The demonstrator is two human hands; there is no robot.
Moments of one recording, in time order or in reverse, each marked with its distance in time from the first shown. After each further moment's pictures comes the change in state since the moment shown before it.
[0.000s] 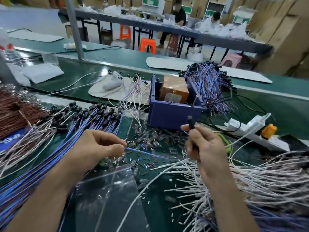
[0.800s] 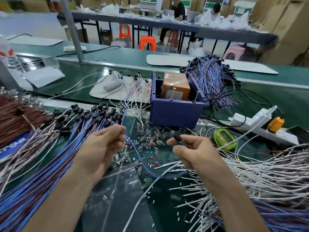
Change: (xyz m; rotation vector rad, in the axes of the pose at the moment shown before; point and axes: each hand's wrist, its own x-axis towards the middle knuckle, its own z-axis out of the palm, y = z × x) left_hand 0.009 0.000 0.022 -0.598 0.173 -0.194; right_hand -0.013 0.004 0.005 -0.157 -0.251 0.127
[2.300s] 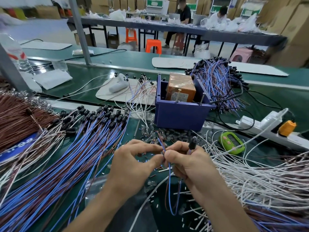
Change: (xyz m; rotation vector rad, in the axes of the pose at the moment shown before) left_hand -0.036 -0.031 0.053 0.858 0.056 0.501; right_hand -0.010 -0.007 0.034 0.238 -0.035 0.124
